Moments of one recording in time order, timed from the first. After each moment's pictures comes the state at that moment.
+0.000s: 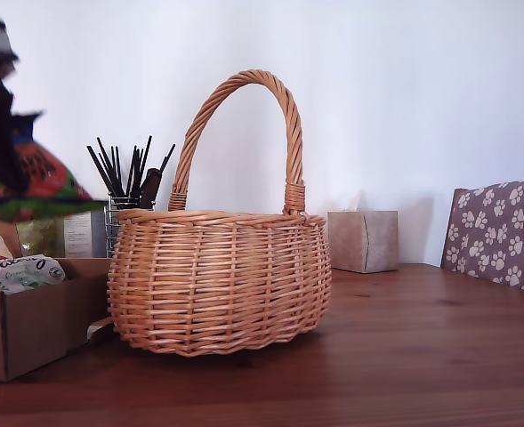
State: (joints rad) left arm -0.03 1.39 1.09 -0.79 0.47 0.20; right arm 0.66 0.91 0.99 -0.69 -0.27 -0.16
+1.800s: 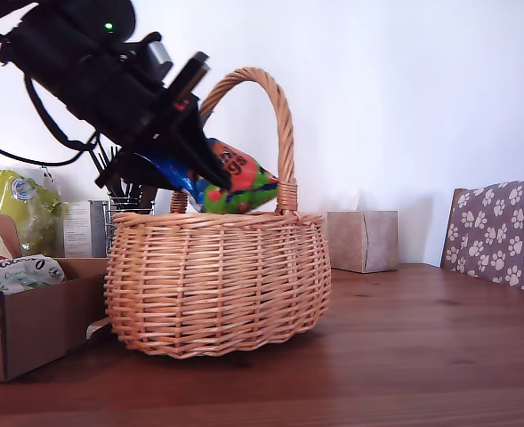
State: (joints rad) left arm -0.48 1.61 1.10 -0.26 0.51 -0.21; right arm 0.66 0.76 0.99 -0.71 -0.15 -0.16
